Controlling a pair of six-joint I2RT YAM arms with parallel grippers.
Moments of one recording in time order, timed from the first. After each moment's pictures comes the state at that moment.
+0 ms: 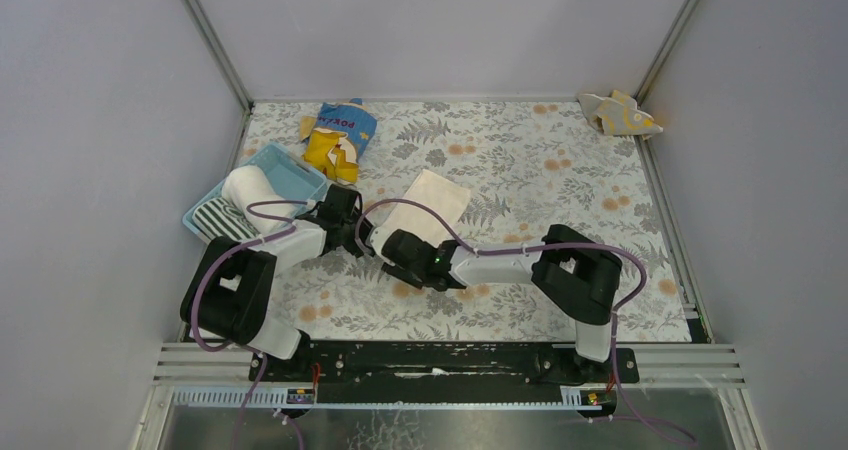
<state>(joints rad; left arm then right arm) -0.32 1.50 0.66 -0.17 0.09 -1.09 1.15 1.88 1.12 -0.19 0.29 -0.12</state>
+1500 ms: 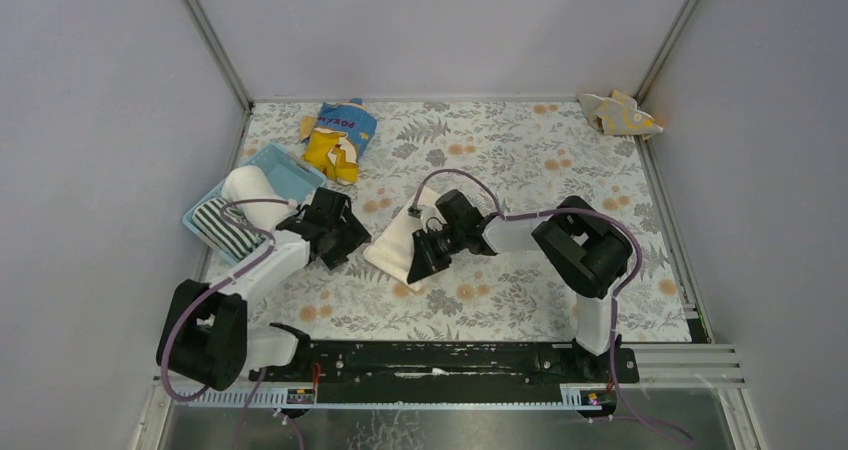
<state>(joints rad) -0.32 1.30 0.67 -0.45 -0.05 -1.00 0.79 1.92 1.00 0.04 -0.72 0.42</state>
